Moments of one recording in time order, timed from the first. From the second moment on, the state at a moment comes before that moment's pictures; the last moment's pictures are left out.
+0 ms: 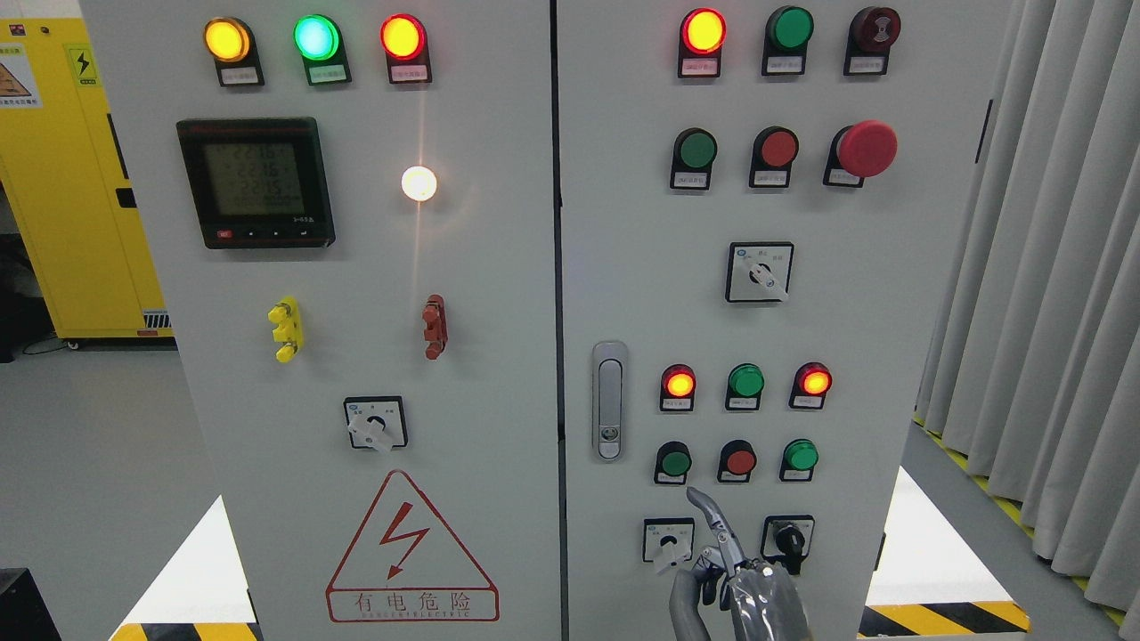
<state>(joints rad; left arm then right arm) 0.06 -0.10 -0.05 -0.10 0.07 -0.13 -0.05 -0.05 0.11 0.18 -1.80 0.65 -0.26 -0.15</state>
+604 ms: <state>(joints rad) 0.06 -0.10 -0.05 -0.10 0.07 -0.13 -0.05 0.09 0.11 0.25 -1.89 0.39 -0.33 -0.14</state>
